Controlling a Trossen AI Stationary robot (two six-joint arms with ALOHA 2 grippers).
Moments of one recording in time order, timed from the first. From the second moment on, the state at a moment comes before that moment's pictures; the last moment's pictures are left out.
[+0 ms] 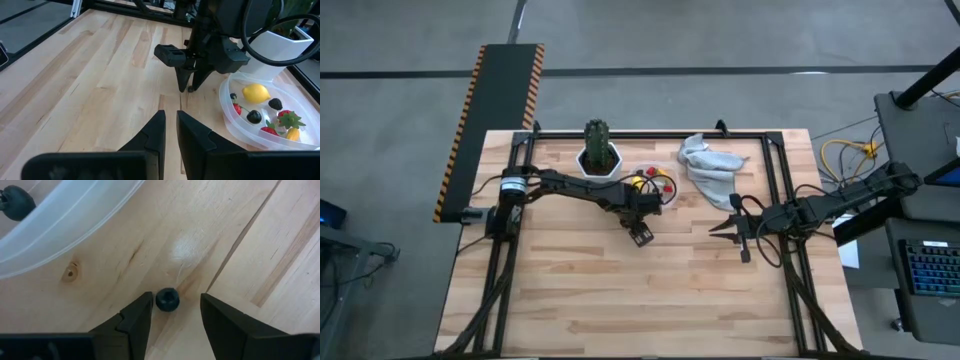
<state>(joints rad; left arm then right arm) 0.07 2.02 1.42 -0.72 0.03 -0.50 0.31 0.69 0.28 0.03 0.23 -0.06</state>
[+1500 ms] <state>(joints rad) 0.08 2.04 1.38 -0.71 0.06 -0.51 0.31 0.69 0.28 0.03 0.23 -0.06</state>
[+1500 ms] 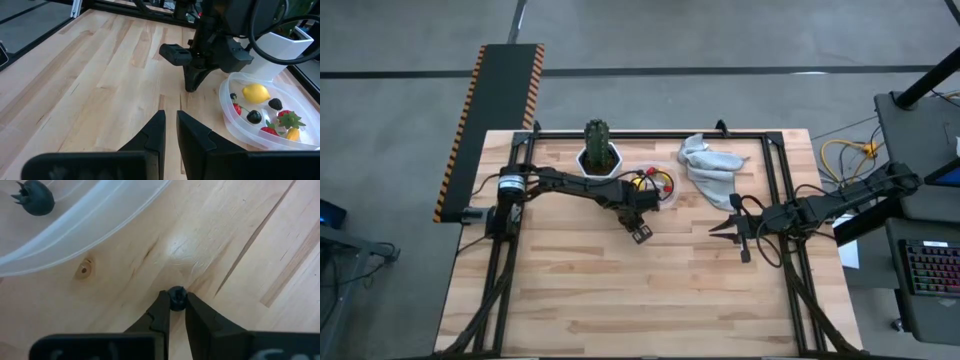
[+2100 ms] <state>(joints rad) 0.08 2.02 1.42 -0.74 0.05 -0.49 0.31 0.69 0.28 0.03 0.23 -0.06</state>
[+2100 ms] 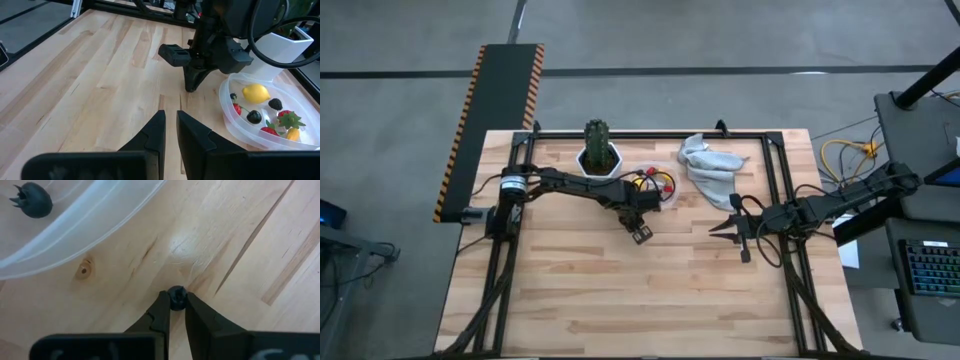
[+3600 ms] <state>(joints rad) 0.06 1.91 1.51 -0.78 -0.05 -0.35 0.31 0.69 0.28 0.04 0.24 -0.05</state>
